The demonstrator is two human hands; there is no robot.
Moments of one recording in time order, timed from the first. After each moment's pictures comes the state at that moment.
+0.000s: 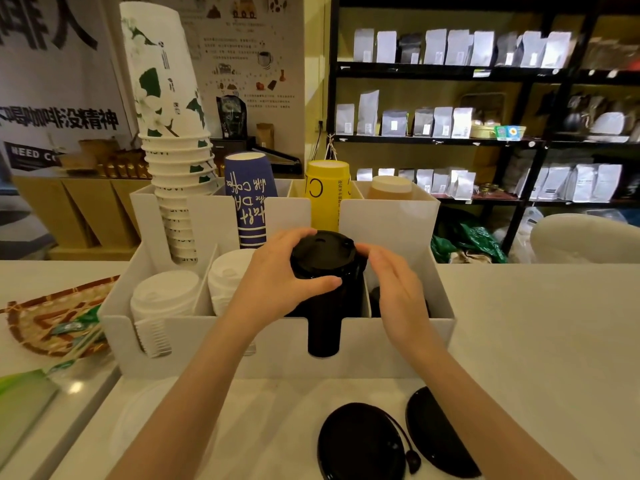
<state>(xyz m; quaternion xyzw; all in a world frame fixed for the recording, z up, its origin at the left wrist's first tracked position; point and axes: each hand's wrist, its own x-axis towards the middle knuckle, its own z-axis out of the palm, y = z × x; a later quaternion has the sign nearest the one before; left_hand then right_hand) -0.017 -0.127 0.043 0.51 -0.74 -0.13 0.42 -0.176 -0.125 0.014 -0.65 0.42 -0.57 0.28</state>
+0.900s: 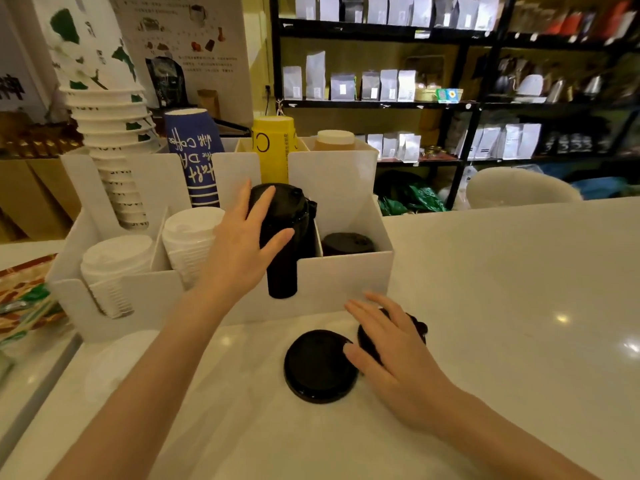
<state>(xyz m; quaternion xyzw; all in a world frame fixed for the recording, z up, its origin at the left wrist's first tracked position) -0.030 -0.107 0.020 0.54 -0.76 -0.03 0.36 -0.229 -0.003 -0.059 -0.79 0.54 -0.27 0.10</state>
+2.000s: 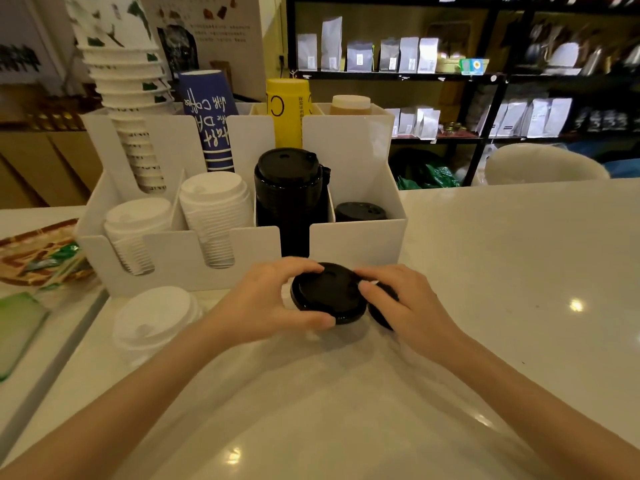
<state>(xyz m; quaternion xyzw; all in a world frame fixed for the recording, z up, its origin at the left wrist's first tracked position) -0.021 -0.033 -0.020 0.43 -0.84 -0.22 0.25 -0.224 -0.010 -0.039 -0.75 0.54 -0.36 0.17</state>
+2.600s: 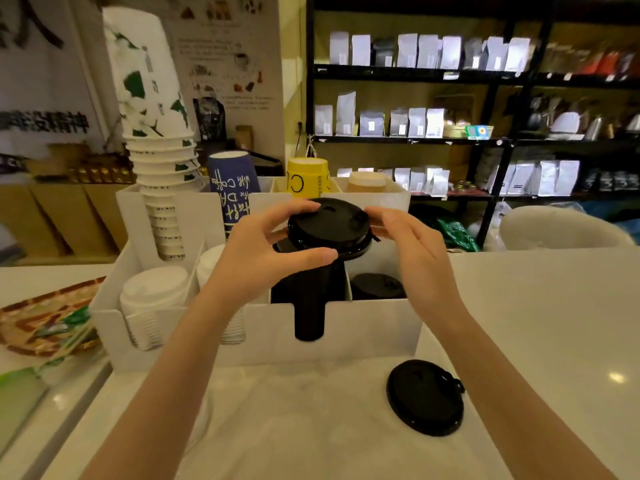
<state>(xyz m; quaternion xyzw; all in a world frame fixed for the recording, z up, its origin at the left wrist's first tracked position) -0.018 -0.087 0.076 0.37 -0.74 -0.26 0.50 -0.201 -0.083 0.060 -0.65 0.40 -0.60 0.25</state>
